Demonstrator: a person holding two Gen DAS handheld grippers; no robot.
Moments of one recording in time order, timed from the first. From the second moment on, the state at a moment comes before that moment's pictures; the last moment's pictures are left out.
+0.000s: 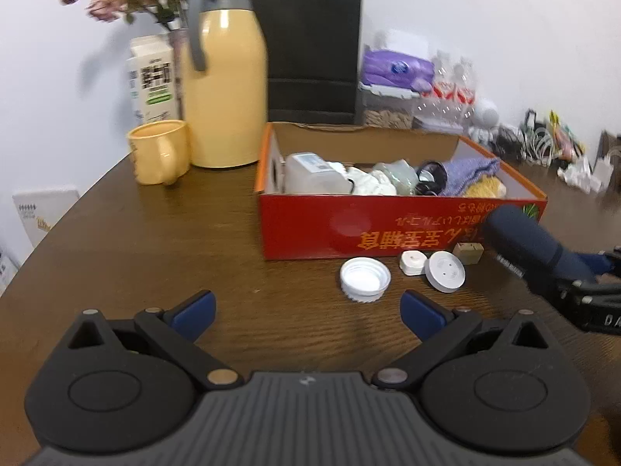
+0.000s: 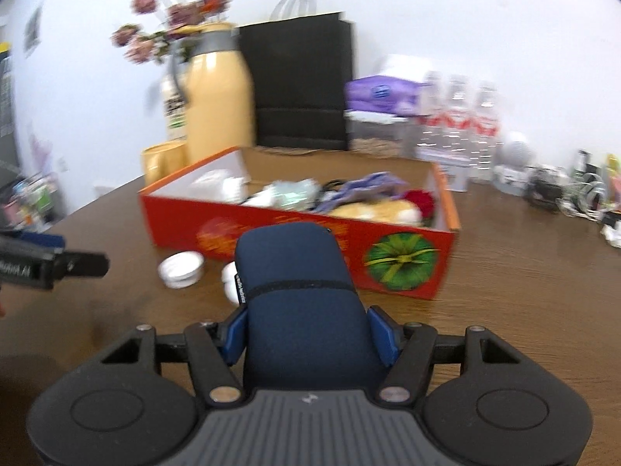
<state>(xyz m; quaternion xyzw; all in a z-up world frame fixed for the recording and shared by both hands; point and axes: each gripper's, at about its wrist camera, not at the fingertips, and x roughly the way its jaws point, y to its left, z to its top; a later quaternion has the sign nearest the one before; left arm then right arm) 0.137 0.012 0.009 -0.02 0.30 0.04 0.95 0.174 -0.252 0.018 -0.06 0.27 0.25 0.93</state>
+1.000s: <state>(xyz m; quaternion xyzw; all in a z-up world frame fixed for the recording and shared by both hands) 0.204 -0.018 -0.024 -0.02 0.31 0.02 0.95 0.181 -0.258 0.001 -0.04 0.26 0.23 0.94</state>
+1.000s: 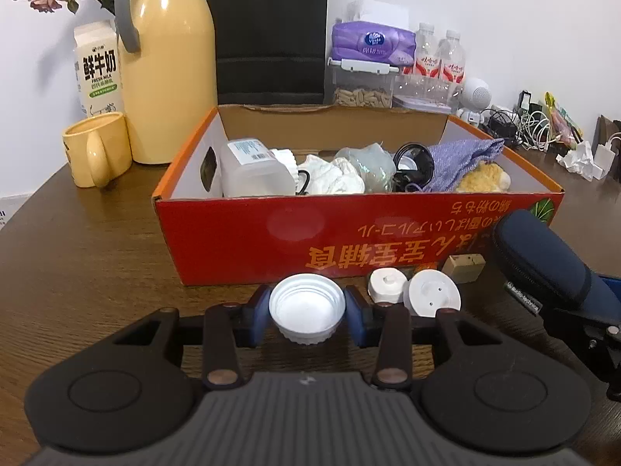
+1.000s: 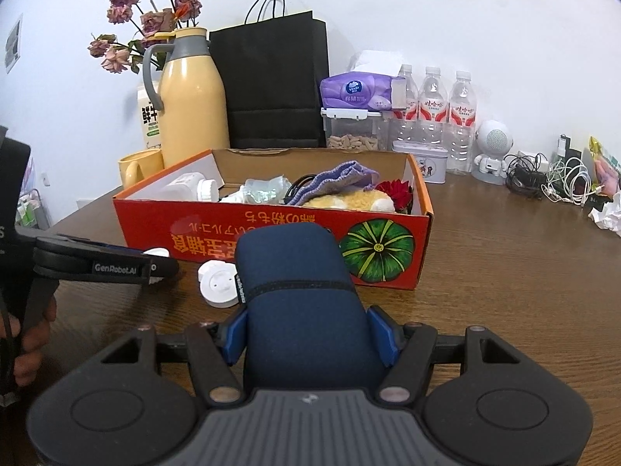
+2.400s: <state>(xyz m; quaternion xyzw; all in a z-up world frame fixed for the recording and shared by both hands) 0.240 -0.025 0.083 -0.05 0.18 -0.01 0.98 0.263 -0.200 0.095 -0.05 0.20 0.24 0.95</state>
